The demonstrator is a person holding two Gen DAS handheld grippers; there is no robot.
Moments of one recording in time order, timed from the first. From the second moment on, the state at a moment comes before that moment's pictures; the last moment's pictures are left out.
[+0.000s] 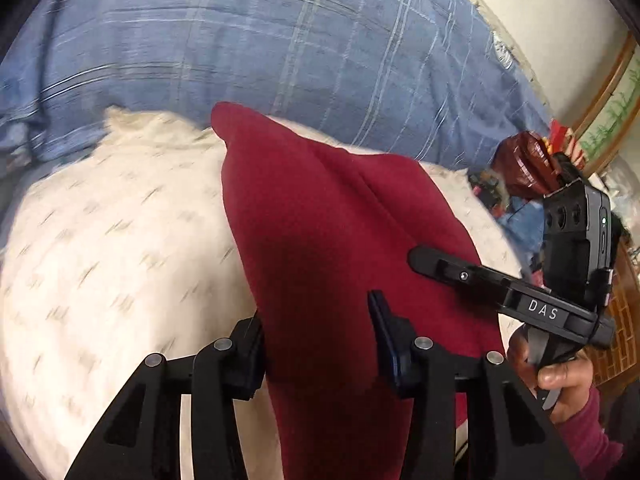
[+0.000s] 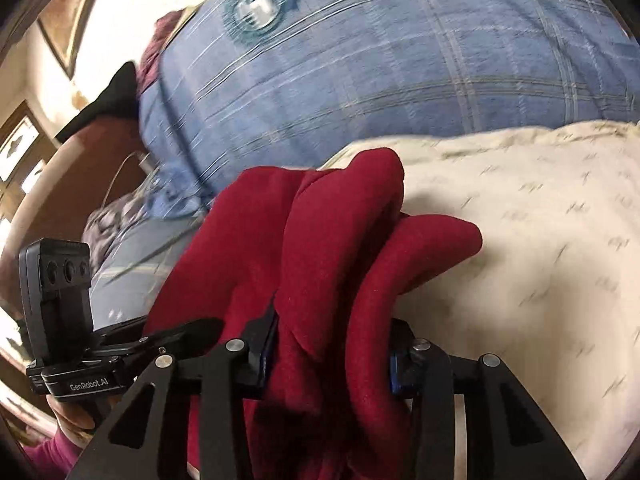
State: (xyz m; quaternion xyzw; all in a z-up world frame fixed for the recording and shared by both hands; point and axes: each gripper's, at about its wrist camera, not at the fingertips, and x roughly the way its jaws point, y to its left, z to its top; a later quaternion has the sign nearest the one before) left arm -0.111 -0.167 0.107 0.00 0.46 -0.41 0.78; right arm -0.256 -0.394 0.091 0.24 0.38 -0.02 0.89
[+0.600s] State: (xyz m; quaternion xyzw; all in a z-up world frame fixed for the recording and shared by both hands) left arm -0.173 -0.124 0.091 0.02 0.44 -0.28 0.85; right arm -0.286 -0.308 0.105 0.14 0.37 -0.02 0.92
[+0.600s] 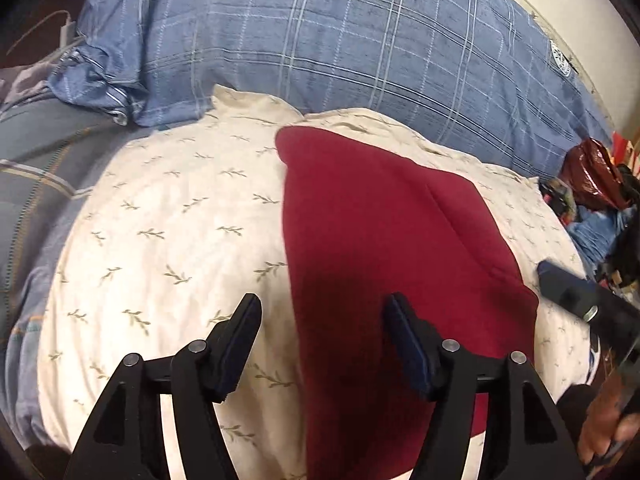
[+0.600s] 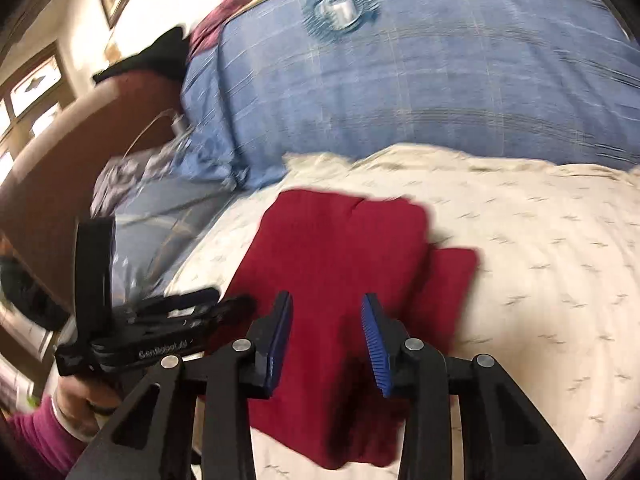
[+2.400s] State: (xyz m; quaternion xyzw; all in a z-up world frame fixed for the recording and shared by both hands) left arm -0.244 -0.107 0.138 0.06 0.34 -0.22 0.91; right arm -0.301 -0.281 0.102 0.11 0.37 -0.14 0.91
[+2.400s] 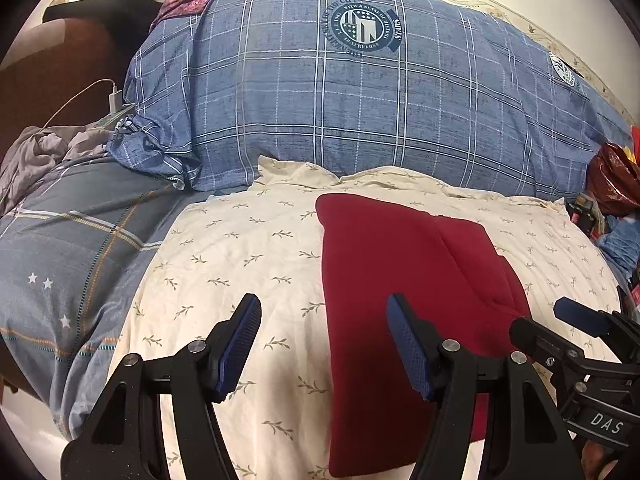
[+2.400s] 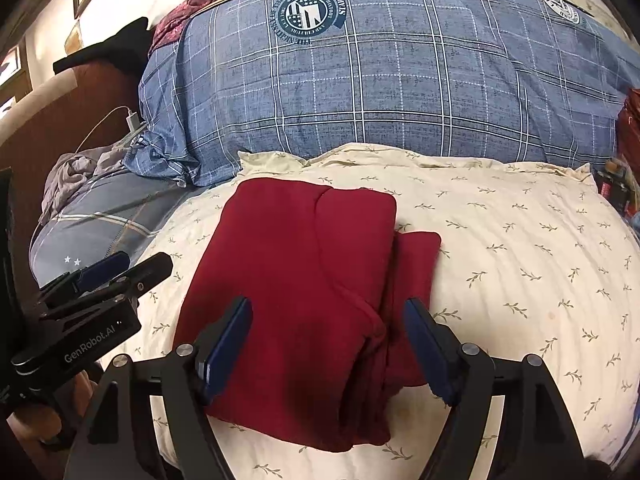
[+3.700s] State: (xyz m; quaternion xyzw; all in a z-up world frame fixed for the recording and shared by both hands) left arm -0.235 -0.113 0.125 0.06 0.36 -0.22 0.91; right arm -0.287 -0.275 0.084 0.11 0.40 -0.14 0.90
